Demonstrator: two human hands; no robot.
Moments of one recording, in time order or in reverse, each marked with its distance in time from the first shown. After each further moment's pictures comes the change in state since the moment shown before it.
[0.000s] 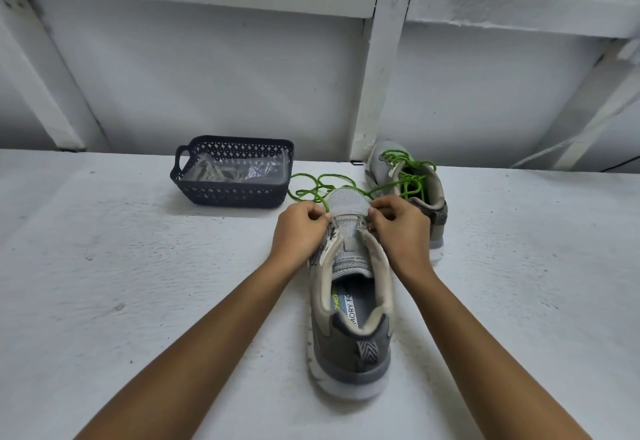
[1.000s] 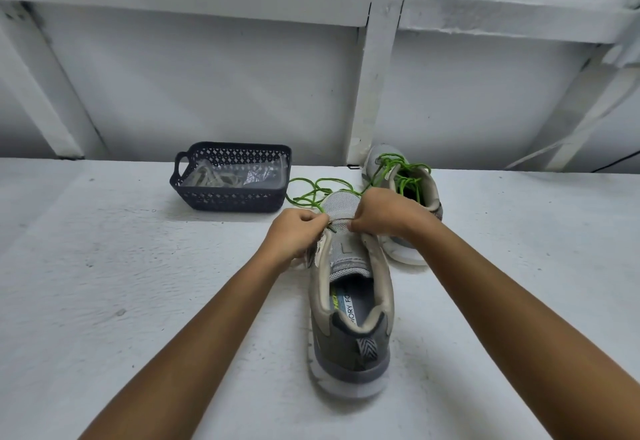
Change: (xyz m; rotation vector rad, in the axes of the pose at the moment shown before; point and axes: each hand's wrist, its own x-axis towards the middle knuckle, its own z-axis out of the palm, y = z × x) left_hand -0.005 0.009 -0.017 -0.169 -0.206 -0.183; right_hand 0.025 -0.070 -0.015 -0.850 -0.712 -0.137
